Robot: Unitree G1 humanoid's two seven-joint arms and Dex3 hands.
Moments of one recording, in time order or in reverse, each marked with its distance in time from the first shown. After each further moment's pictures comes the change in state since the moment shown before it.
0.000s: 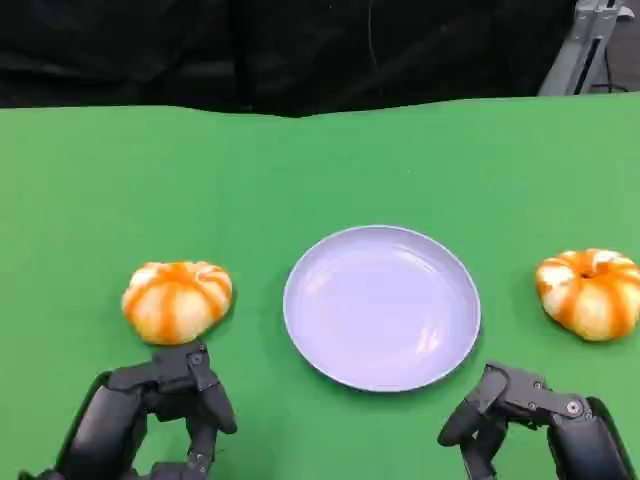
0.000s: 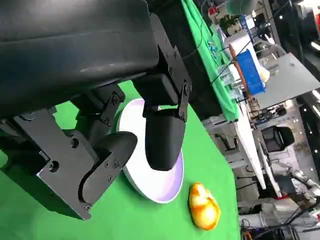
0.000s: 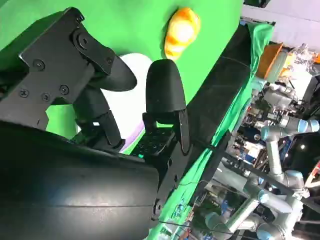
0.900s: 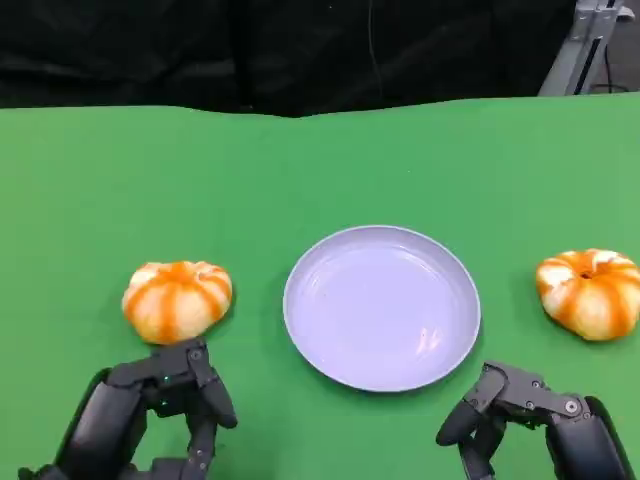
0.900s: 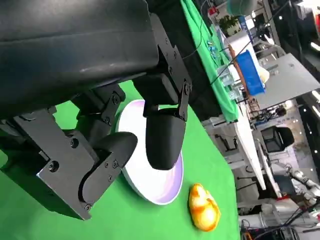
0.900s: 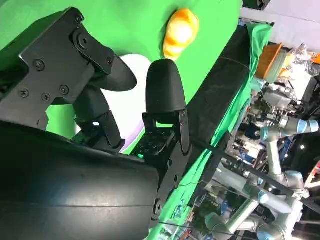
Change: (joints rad) left arm -0.013 0.001 0.002 0.004 -0.007 0.006 0.000; right arm -0.001 0.001 0.006 -0.005 0.001 0.007 0.000
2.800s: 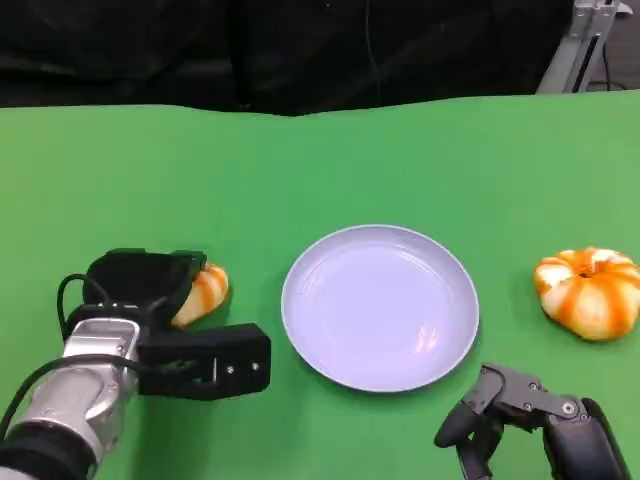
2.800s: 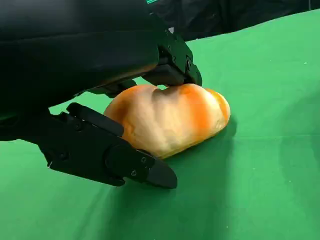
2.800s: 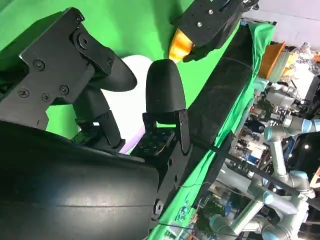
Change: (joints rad) left arm -0.798 0.144 -0.431 0.839 0.942 0.513 0.363; right arm -0.003 0.002 0.005 0.018 0.005 -0.003 -0.003
